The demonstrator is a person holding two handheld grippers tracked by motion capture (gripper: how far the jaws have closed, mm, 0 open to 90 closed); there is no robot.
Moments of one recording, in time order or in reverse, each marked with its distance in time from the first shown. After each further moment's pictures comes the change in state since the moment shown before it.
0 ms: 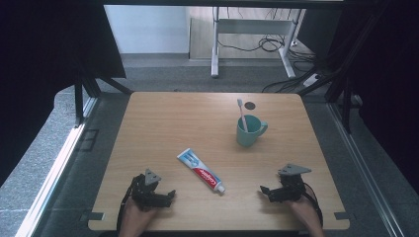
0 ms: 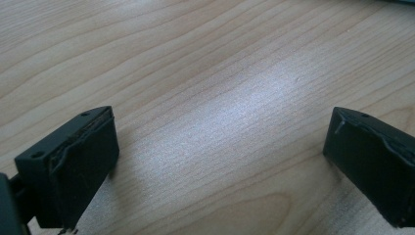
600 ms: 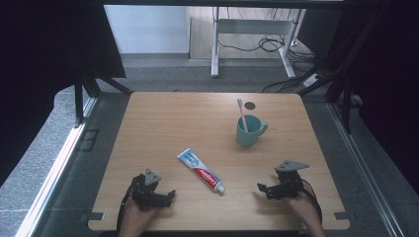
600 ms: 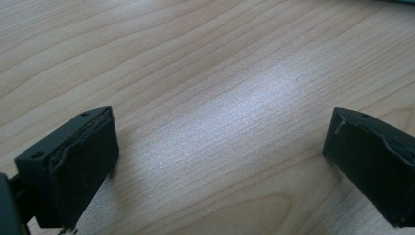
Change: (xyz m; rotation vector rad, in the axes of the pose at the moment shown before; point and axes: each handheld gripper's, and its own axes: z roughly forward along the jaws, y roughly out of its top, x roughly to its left) left arm 0.000 0.000 0.000 0.000 0.000 0.000; right arm 0.007 0.019 -0.003 0.006 0.039 0.006
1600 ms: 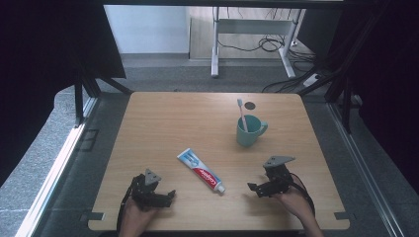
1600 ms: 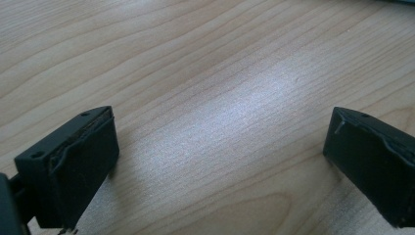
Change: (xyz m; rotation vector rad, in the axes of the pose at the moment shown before) left arm 0.000 0.000 0.000 0.000 0.000 -0.001; right arm 0.022 0.032 0.010 0.076 0.060 -0.075
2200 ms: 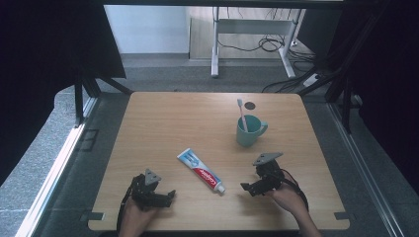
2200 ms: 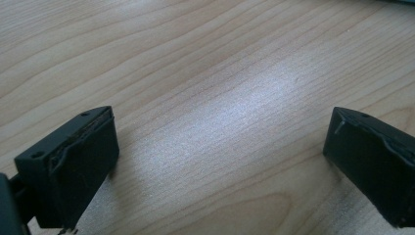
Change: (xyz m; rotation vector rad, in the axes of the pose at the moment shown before) left arm 0.000 0.000 0.000 0.000 0.000 0.000; right arm 0.013 0.022 0.011 0.076 0.026 -0.060
